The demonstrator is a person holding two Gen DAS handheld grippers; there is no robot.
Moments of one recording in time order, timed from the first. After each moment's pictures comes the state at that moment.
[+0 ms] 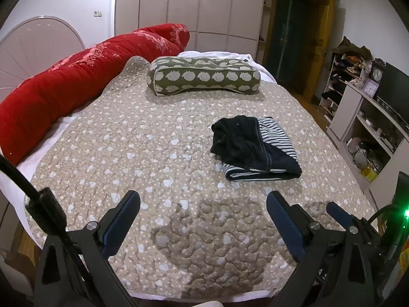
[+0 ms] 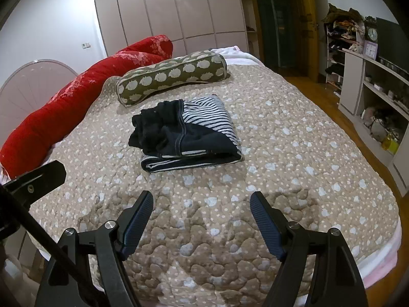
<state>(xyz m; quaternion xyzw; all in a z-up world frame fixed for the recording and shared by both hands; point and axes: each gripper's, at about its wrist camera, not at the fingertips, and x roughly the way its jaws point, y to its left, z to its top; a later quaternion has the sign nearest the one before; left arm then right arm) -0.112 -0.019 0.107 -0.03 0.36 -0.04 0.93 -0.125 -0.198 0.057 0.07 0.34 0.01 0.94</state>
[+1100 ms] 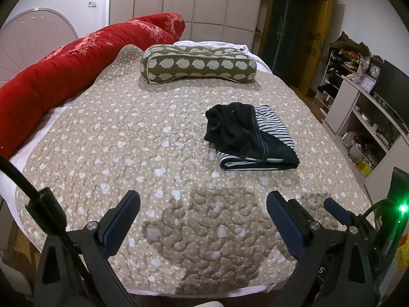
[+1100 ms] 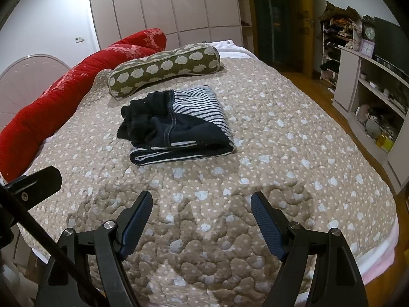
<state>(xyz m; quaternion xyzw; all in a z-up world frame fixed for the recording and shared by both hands) -0.107 -0.022 0.092 -0.04 0.38 -0.05 0.92 -0.120 -0.200 0.046 0.07 0.36 -0.02 0.93</state>
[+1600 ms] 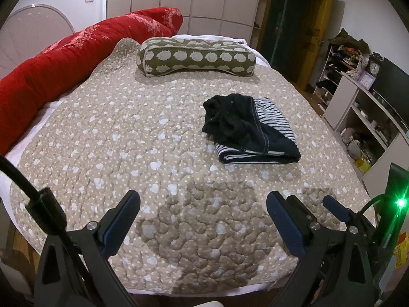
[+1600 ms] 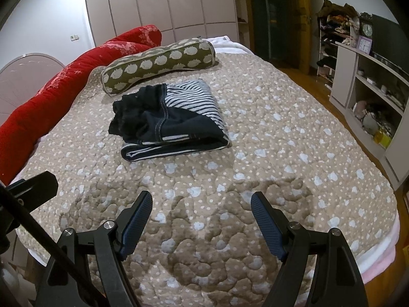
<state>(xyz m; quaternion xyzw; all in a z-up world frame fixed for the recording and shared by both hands) -0.101 -0.020 0.082 -0.04 0.40 -0.06 0.91 -0.115 -0.204 0.037 0.07 0.37 -0.03 0.93</state>
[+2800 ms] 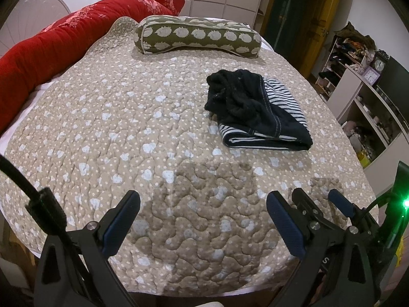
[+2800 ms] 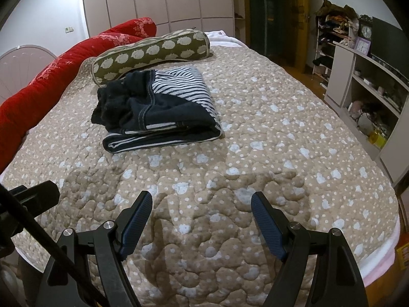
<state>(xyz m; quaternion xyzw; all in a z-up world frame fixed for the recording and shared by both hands) -0.080 -0.019 0.053 -0.05 0.44 -0.07 0.89 -0.102 -0.207 0.018 0.05 0.38 -0.04 0.92</state>
